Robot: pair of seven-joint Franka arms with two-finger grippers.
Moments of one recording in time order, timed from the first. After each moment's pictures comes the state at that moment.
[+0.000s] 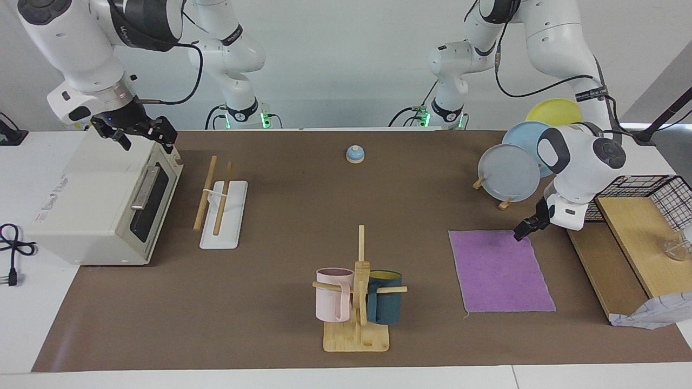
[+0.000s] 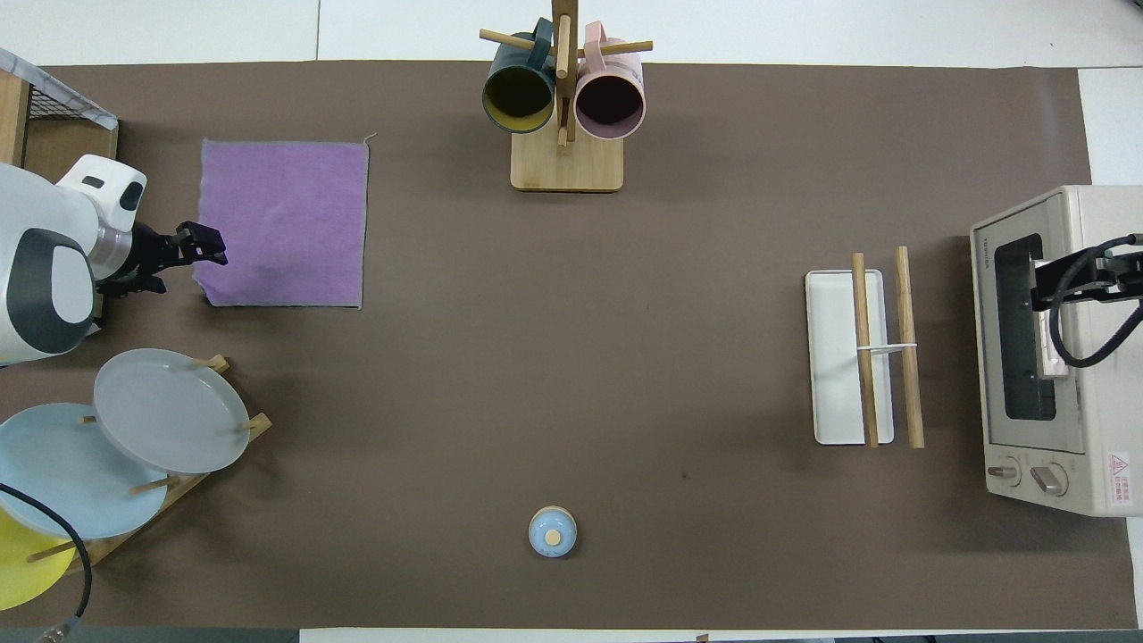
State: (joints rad) left arm 0.11 0.32 -0.04 -1.92 -0.03 2.25 -0.27; right arm -0.01 -0.02 -0.08 -1.65 -0.07 1.53 0.00
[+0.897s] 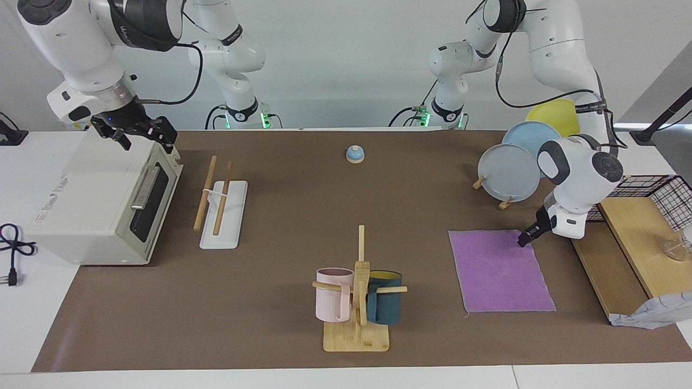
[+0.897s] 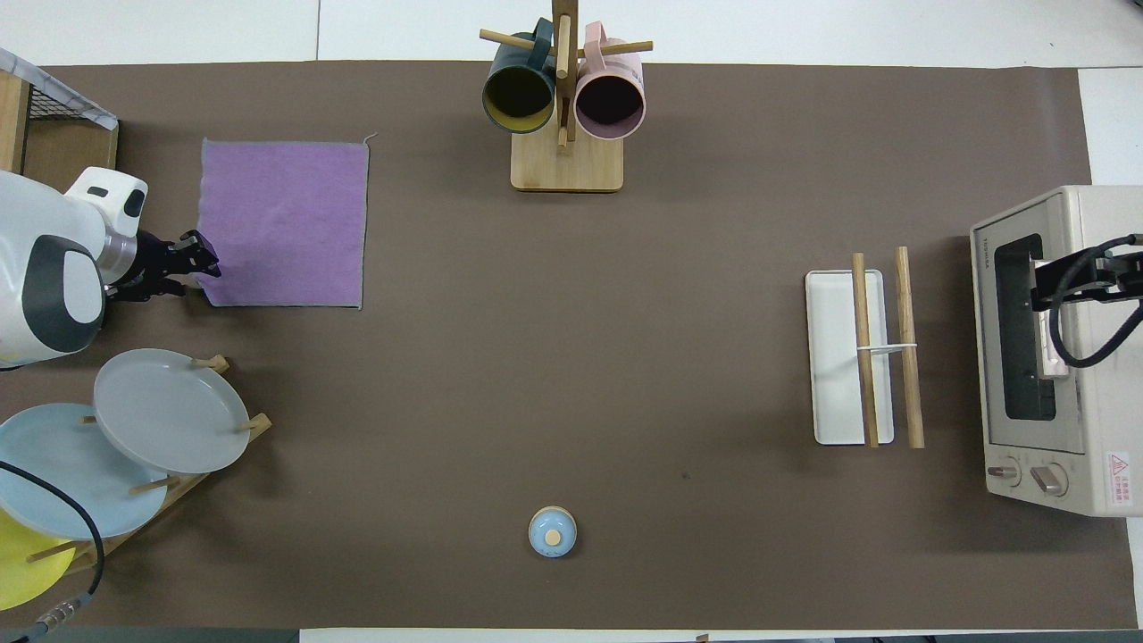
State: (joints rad) left arm 0.15 0.37 -0.05 -1.92 -0.03 2.28 -0.29; right arm -0.01 -0.02 -0.08 -1.65 -0.07 1.53 0.00
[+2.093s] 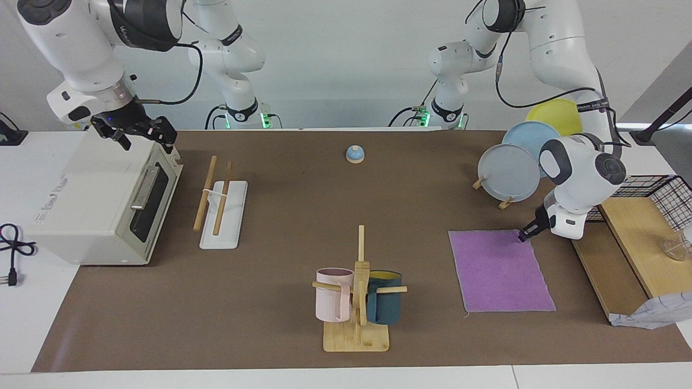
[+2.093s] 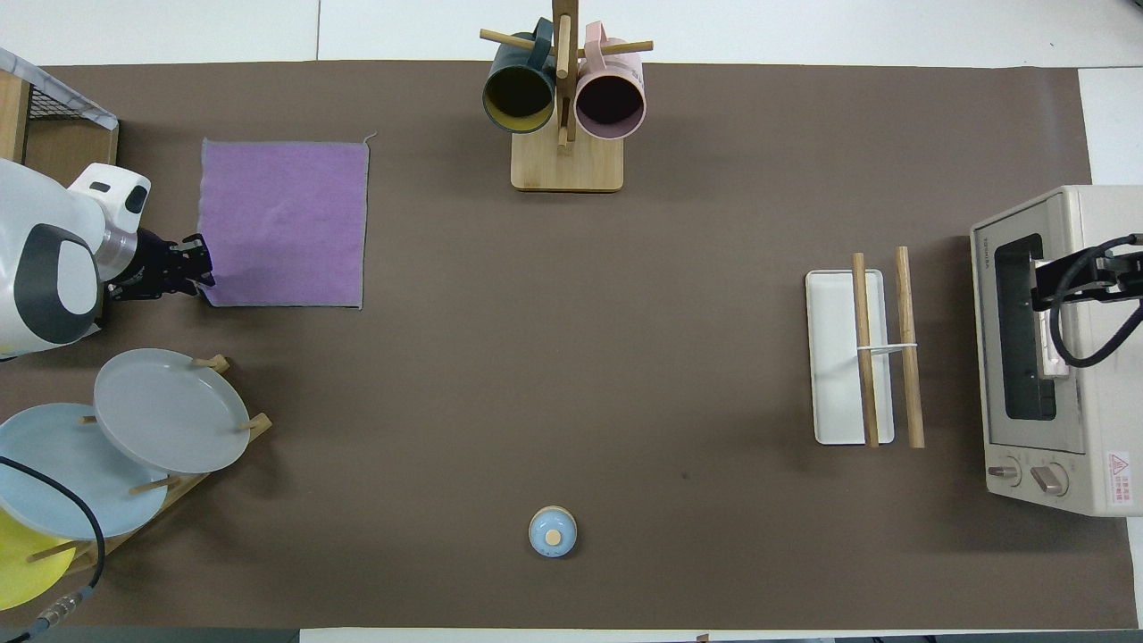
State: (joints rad) left arm 0.14 0.37 -0.05 -1.88 -0.03 2.20 -0.29; right arm -0.01 -0.02 -0.08 -1.65 -0.07 1.53 0.00
